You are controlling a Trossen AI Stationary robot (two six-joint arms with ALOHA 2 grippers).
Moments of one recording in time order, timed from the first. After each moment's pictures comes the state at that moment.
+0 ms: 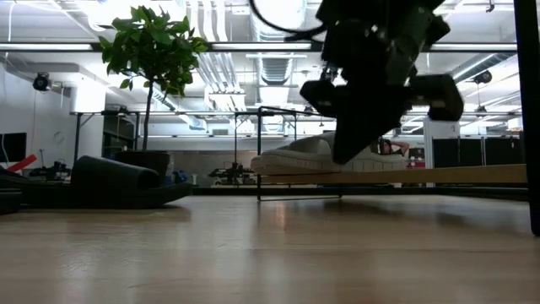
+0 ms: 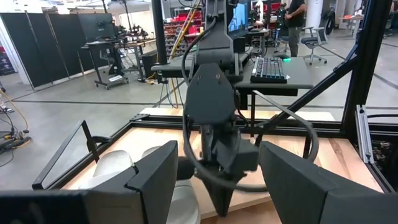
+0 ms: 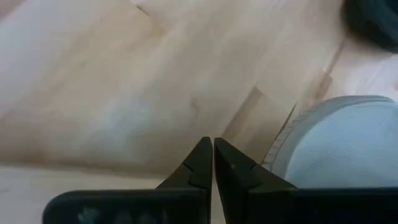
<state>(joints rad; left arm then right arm) -0.59 1.23 0.78 0.40 -0.87 -0.01 0.15 1.68 1.01 -0.36 -0.05 -0.54</state>
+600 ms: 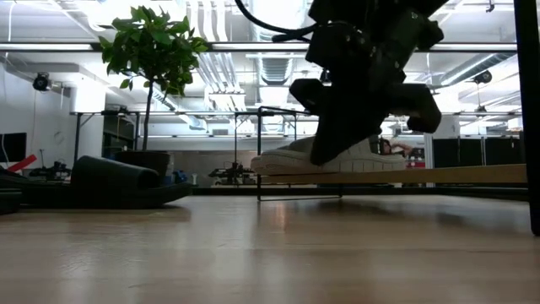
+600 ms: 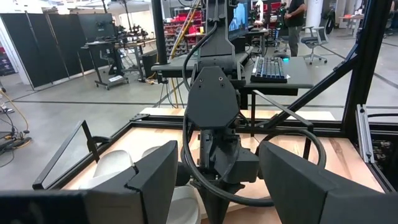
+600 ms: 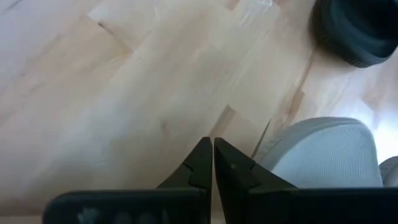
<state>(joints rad) -0.59 1.23 0.78 0.40 -0.87 -0.01 0.16 1.72 1.02 -0.25 0.02 -0.54</state>
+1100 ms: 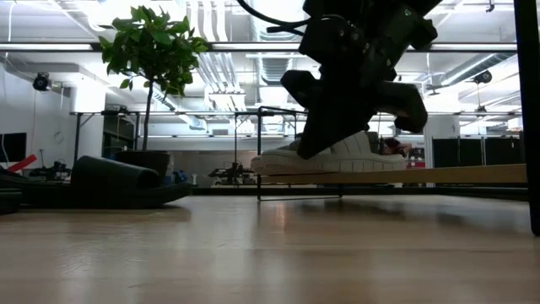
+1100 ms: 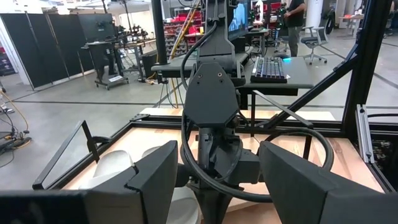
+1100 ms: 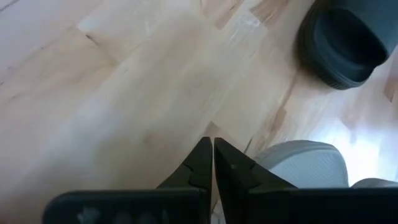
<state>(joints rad) -0.59 1.23 0.78 0.40 -0.87 -0.01 0.15 1.74 1.04 -0.22 0.04 -0.60</state>
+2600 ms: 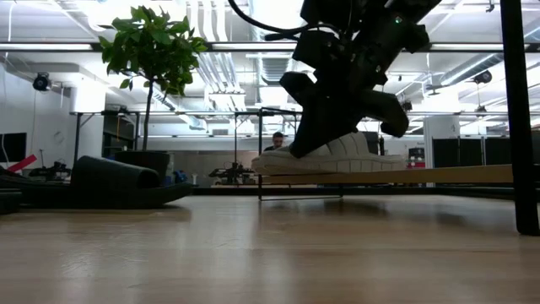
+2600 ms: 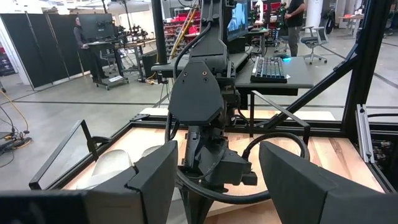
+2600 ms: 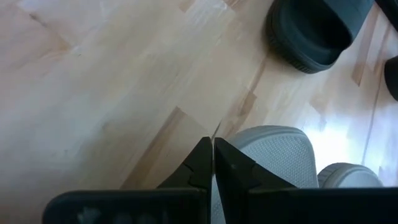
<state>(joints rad) -0.59 1.23 0.78 0.40 -0.87 -0.01 0.11 1.73 1.04 -0.20 0.09 -0.63</state>
